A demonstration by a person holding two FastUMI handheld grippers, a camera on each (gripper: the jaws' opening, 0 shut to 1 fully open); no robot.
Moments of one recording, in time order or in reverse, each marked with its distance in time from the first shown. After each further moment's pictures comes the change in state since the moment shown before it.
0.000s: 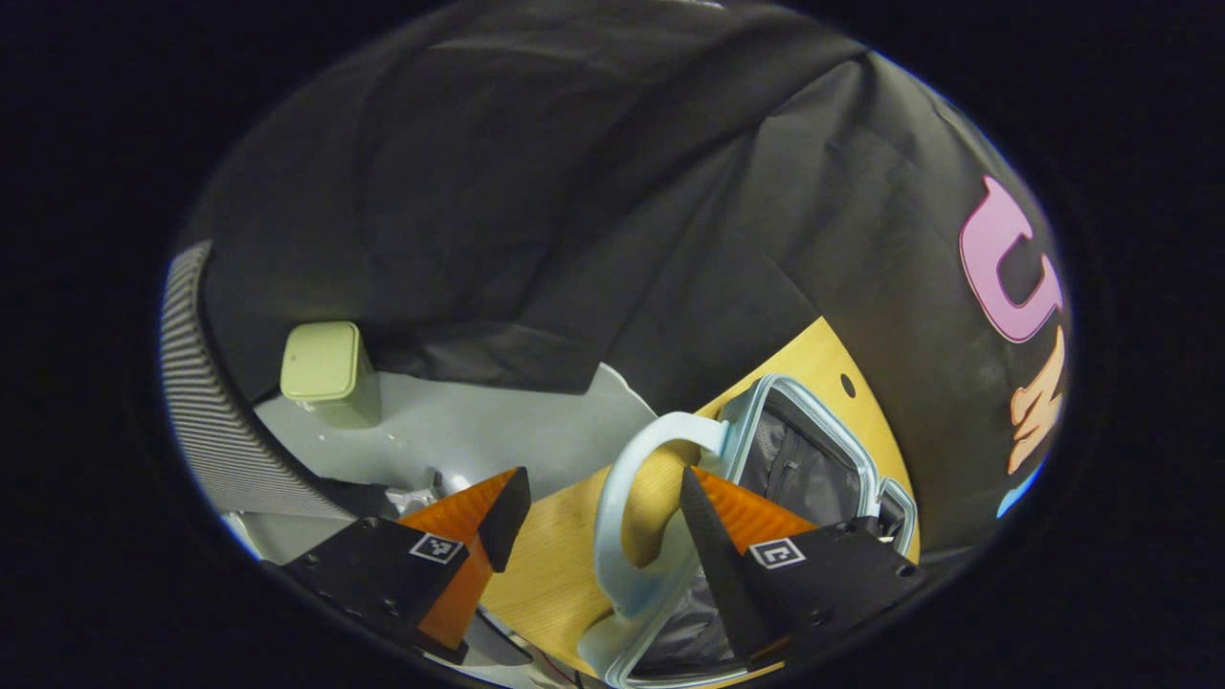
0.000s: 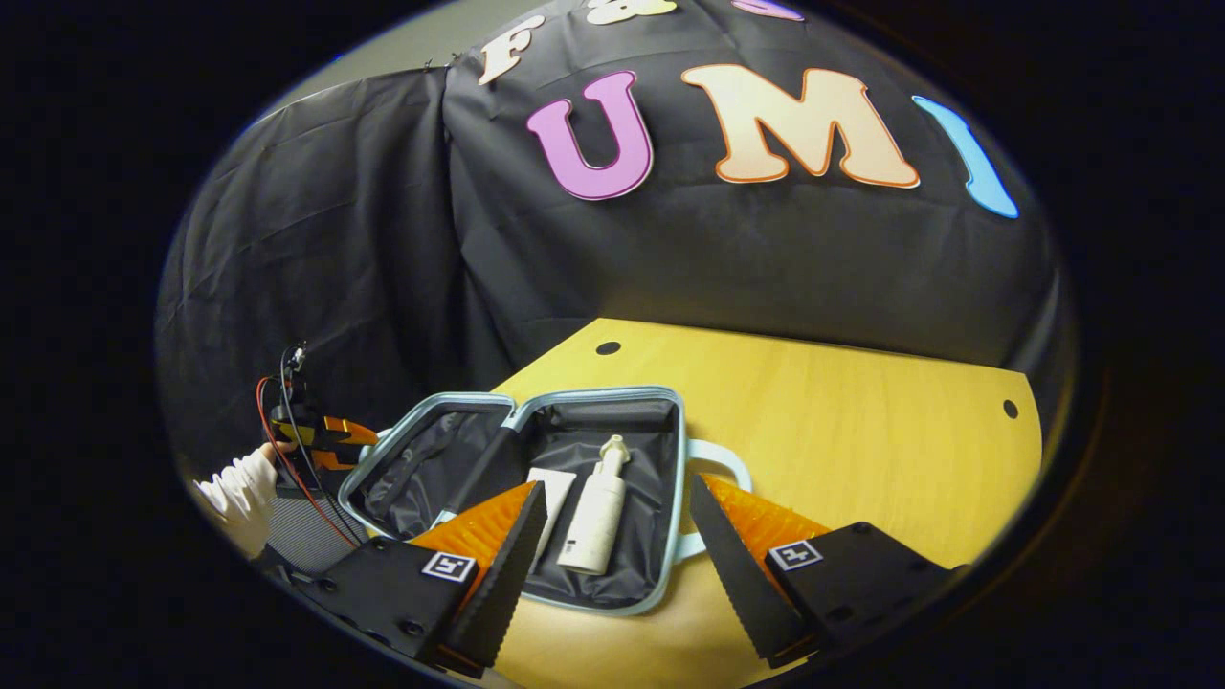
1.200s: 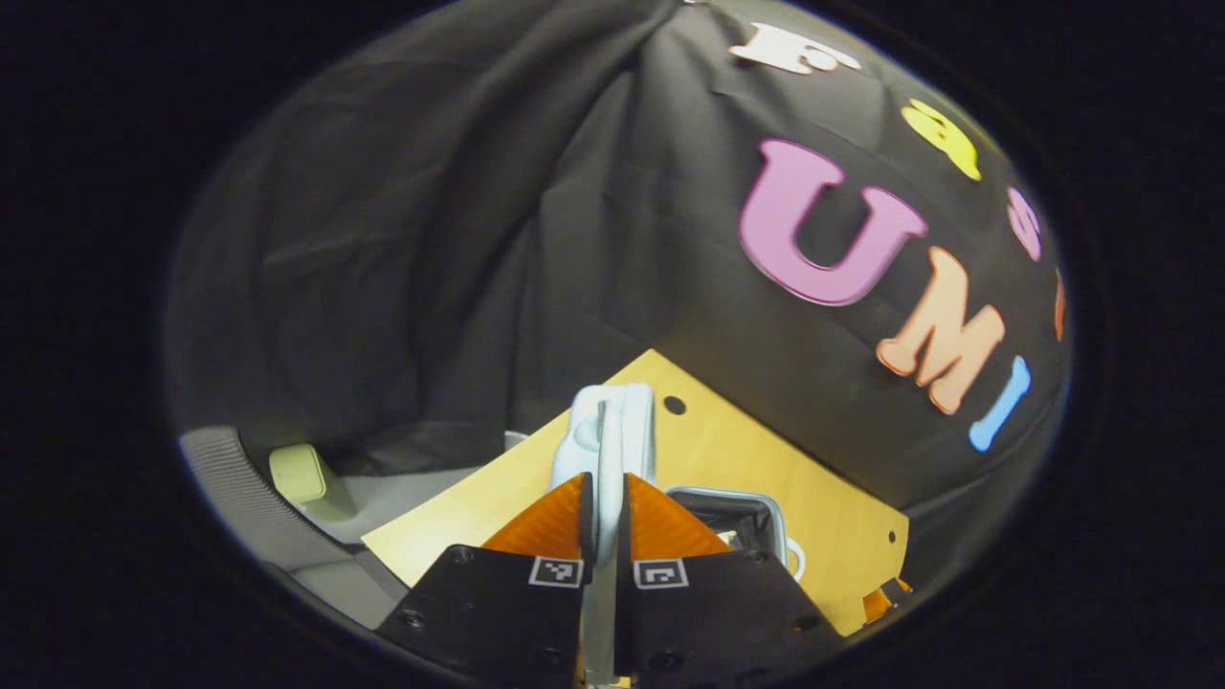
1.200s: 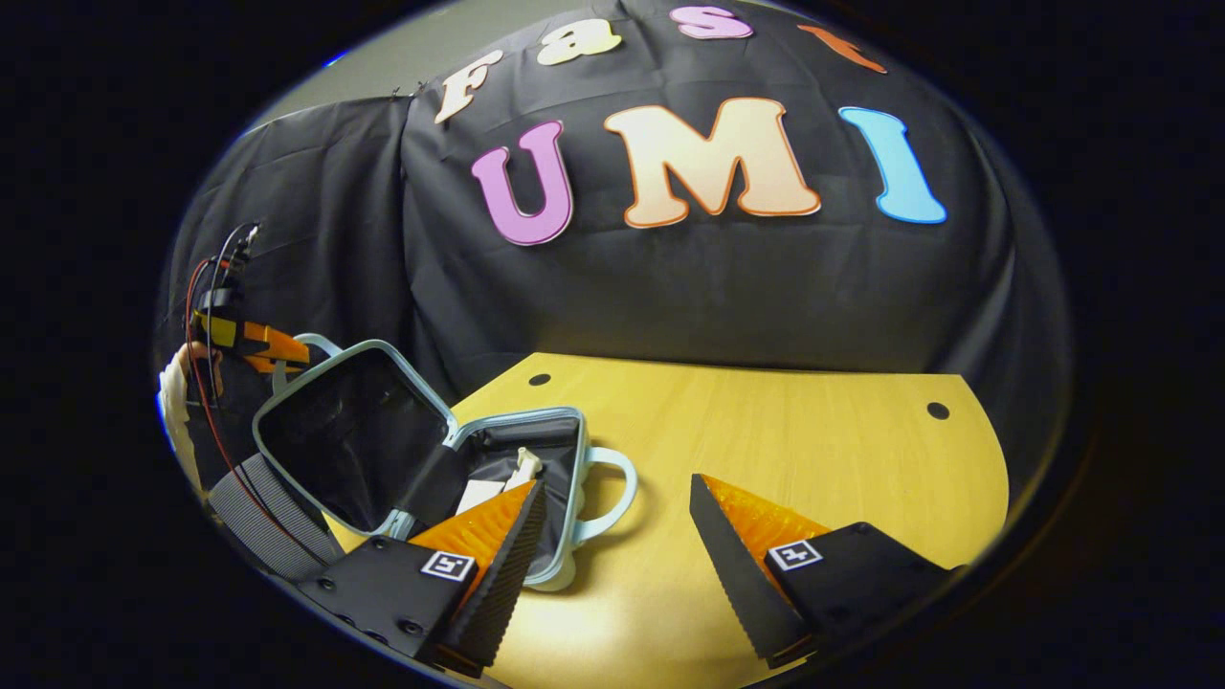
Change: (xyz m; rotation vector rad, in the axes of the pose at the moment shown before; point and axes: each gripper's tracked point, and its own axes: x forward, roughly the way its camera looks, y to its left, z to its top) left arm -0.180 -0.278 0.016 0.399 -0.207 -0.198; right arm -0.080 -0.089 0.013 0.038 -0.133 -0.134
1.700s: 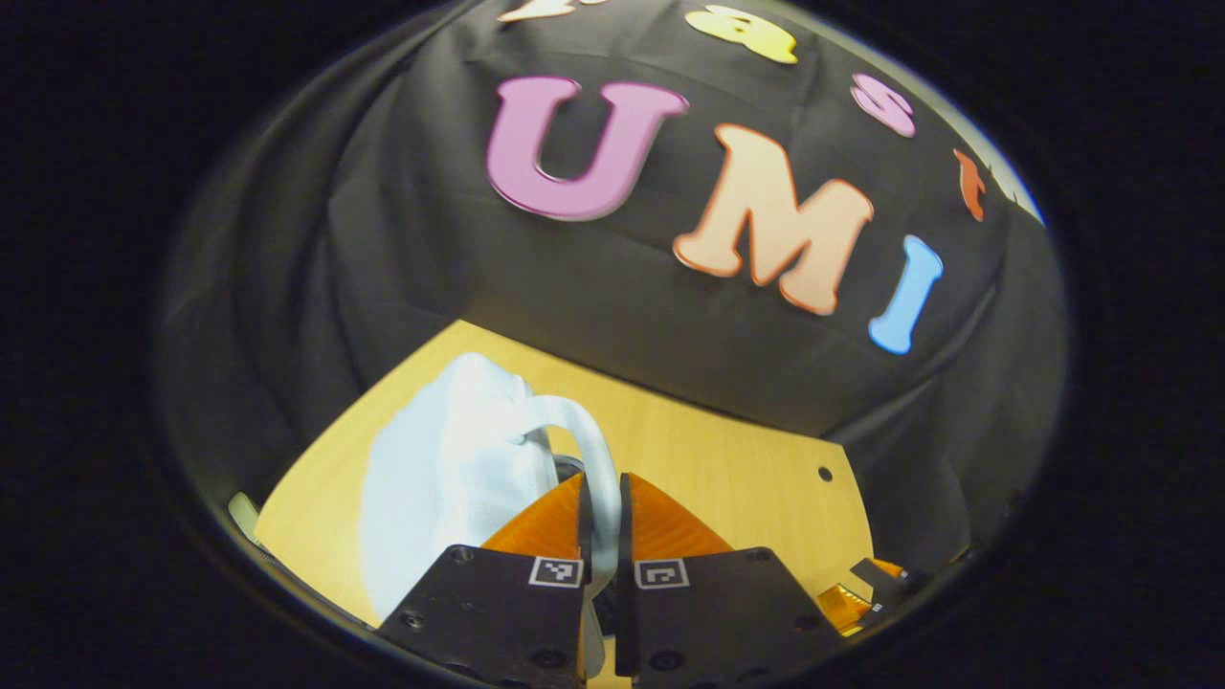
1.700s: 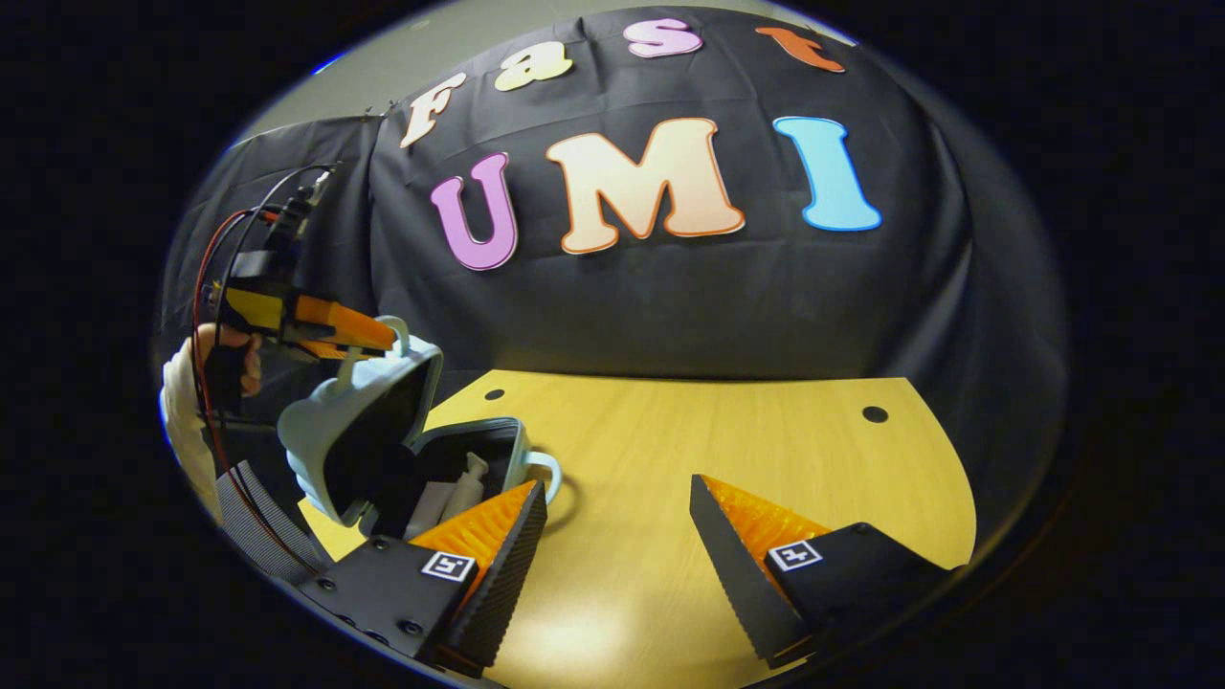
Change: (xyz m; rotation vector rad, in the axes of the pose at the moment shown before) left arm 0.032 -0.254 -0.115 0.212 0.132 -0.312; right arm -0.052 -0.084 0.006 0.034 -0.040 -0.101
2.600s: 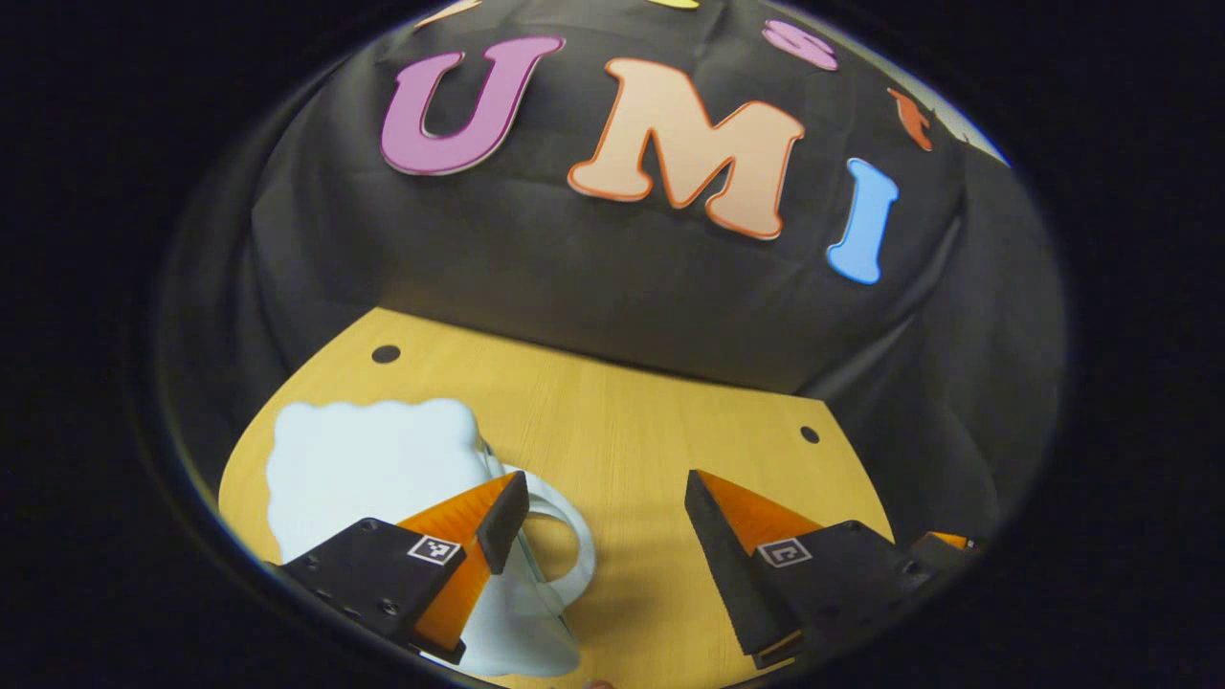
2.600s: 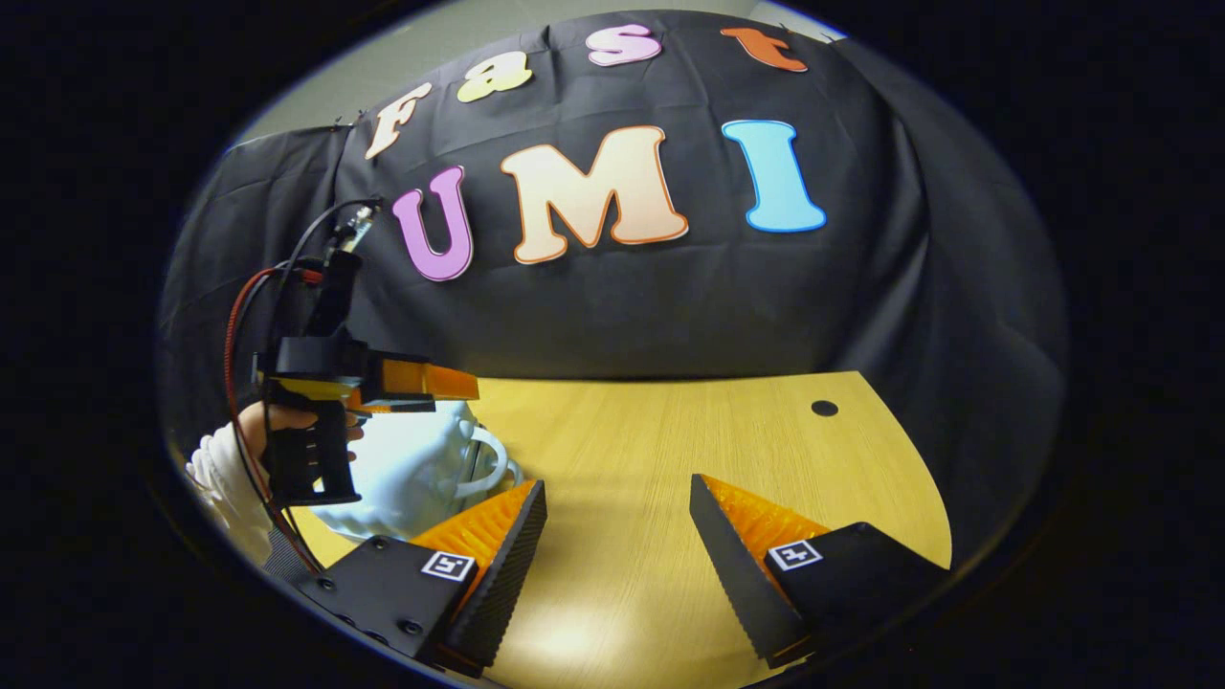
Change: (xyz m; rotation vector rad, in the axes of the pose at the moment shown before) left arm 0.051 -0.085 -0.043 0.118 -0.036 -0.102; right arm -0.025 -0.035 0.018 0.023 -0.038 -0.079
